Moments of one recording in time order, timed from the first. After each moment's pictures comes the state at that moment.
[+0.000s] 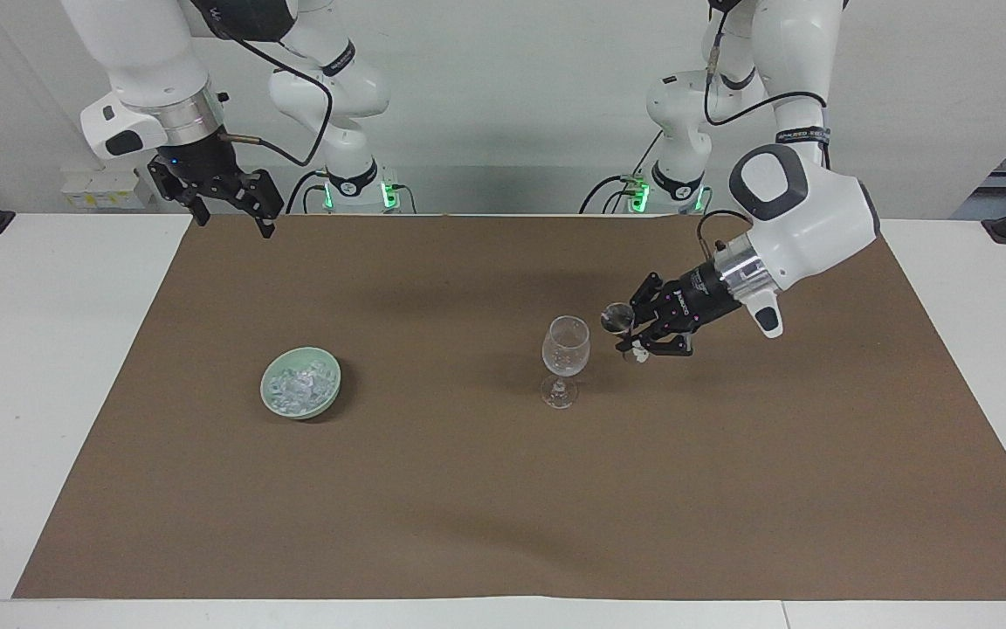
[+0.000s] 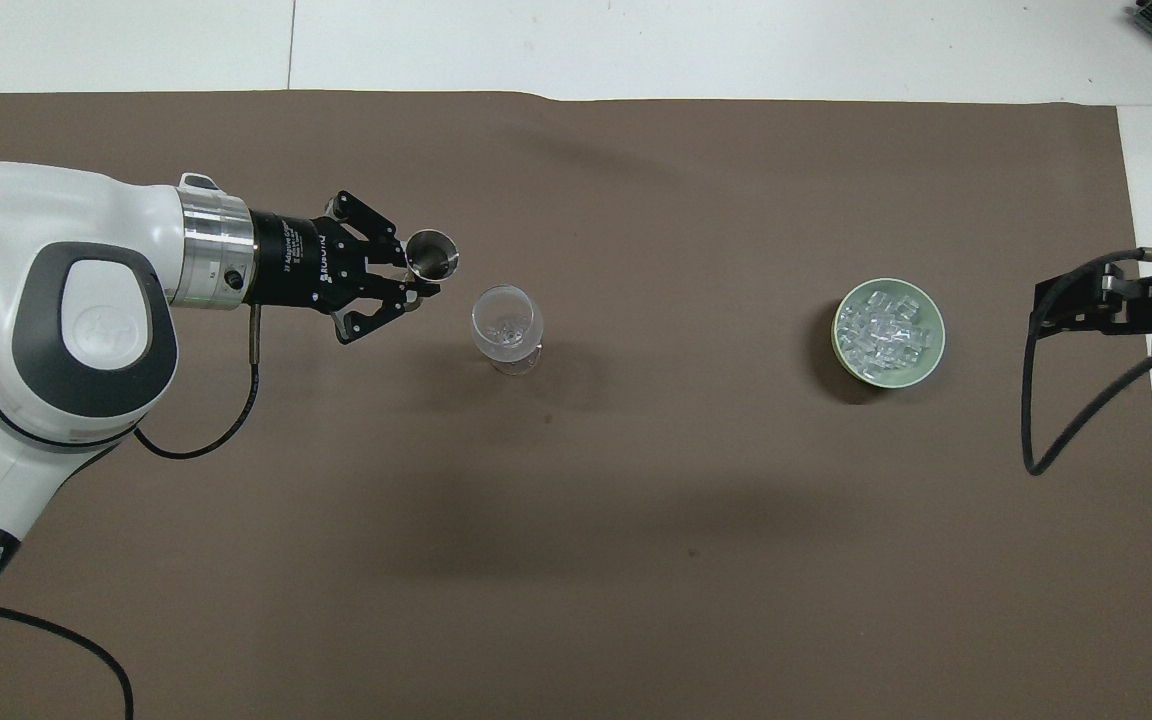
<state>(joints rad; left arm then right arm) 0.10 0.20 -0.40 -1.82 -0.82 2.14 -1.50 0.01 0.01 0.02 -1.52 -0.04 1.50 0.24</state>
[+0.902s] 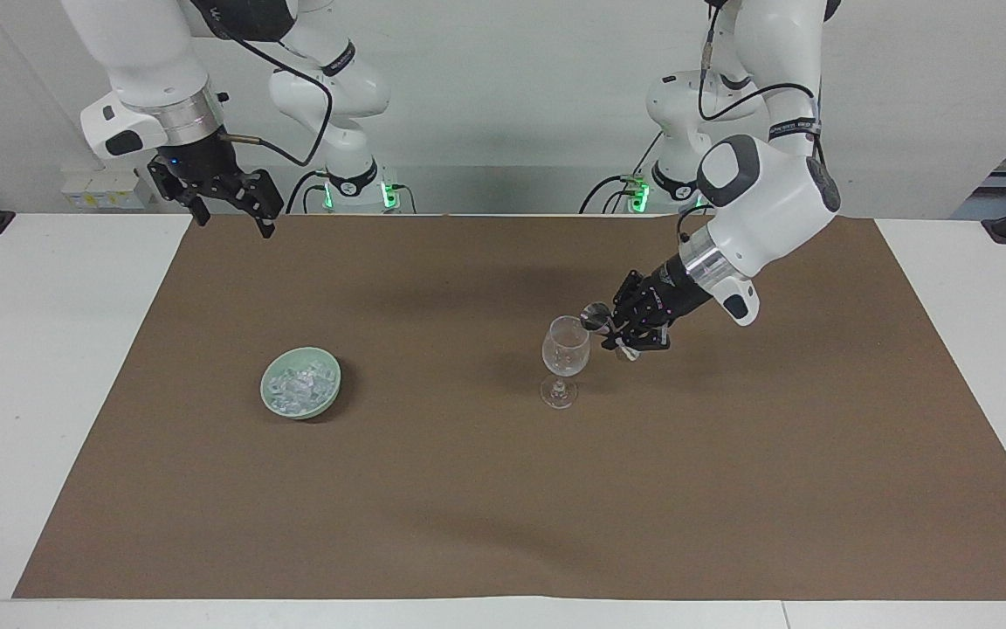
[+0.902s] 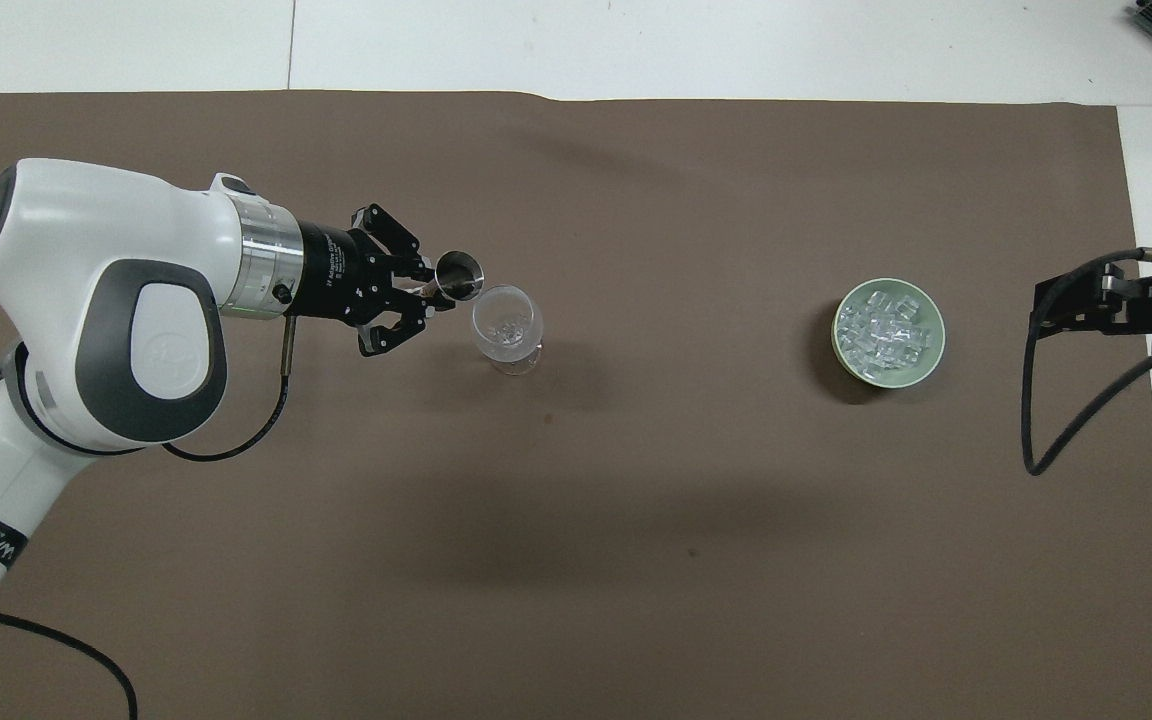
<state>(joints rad) 0.08 0.19 -0.46 -1.82 -0.59 2.20 -1.61 0.01 0.01 0.02 -1.52 -0.04 1.50 0.24</state>
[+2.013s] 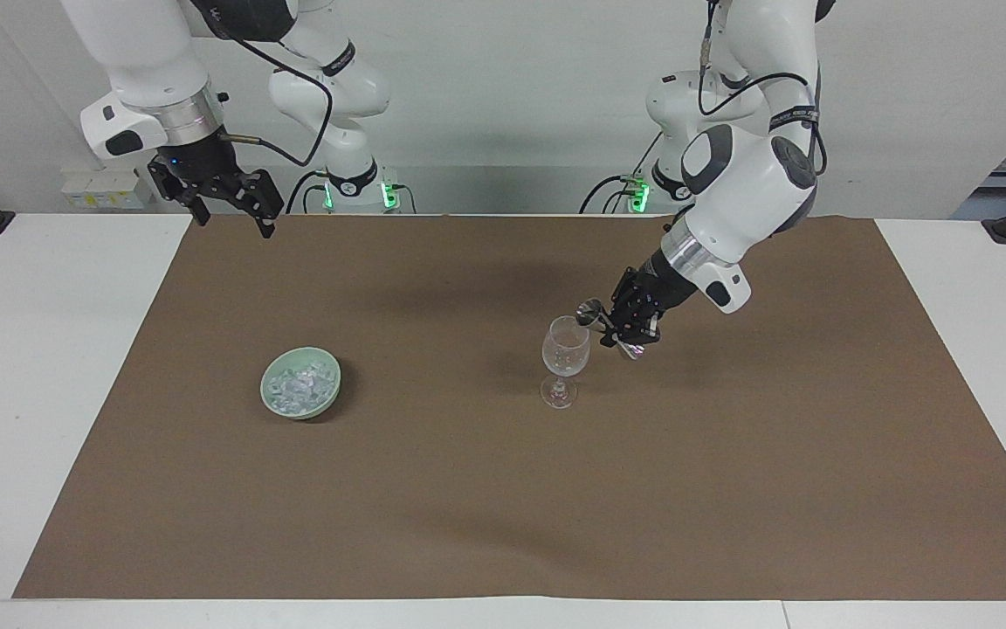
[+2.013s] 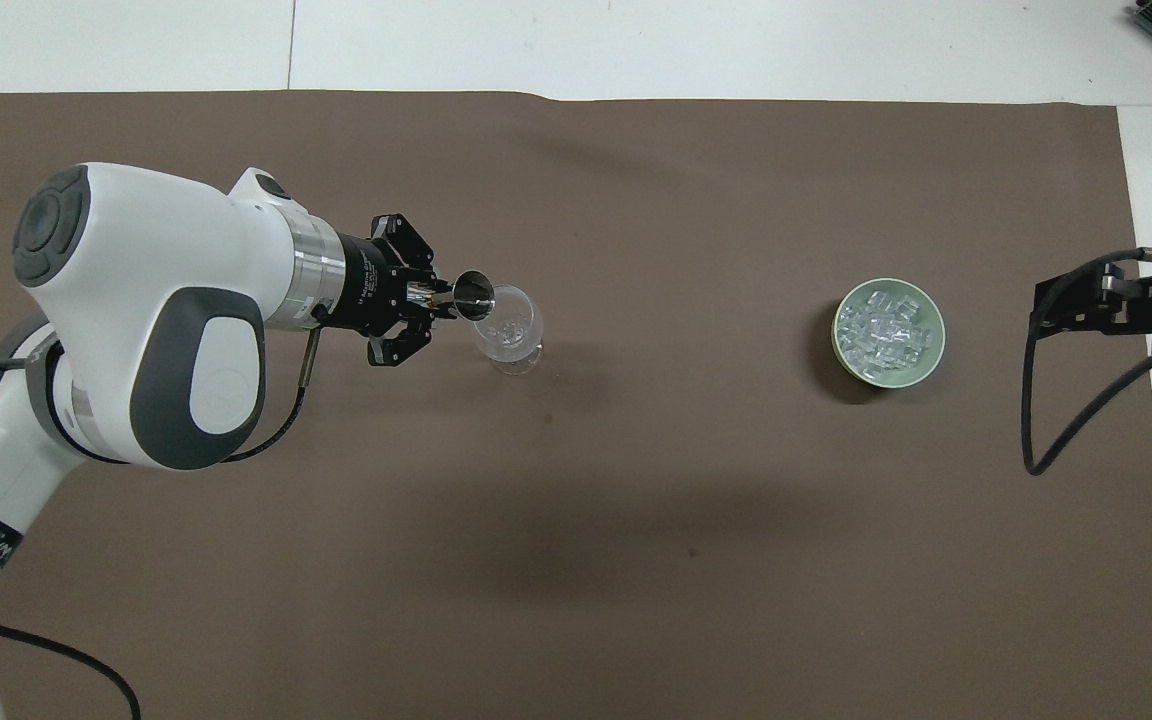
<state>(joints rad) 0.07 0.18 -0.48 -1.82 -0.41 2.21 -1.63 0.01 0.01 0.02 -1.52 -0.04 1.50 0.24</state>
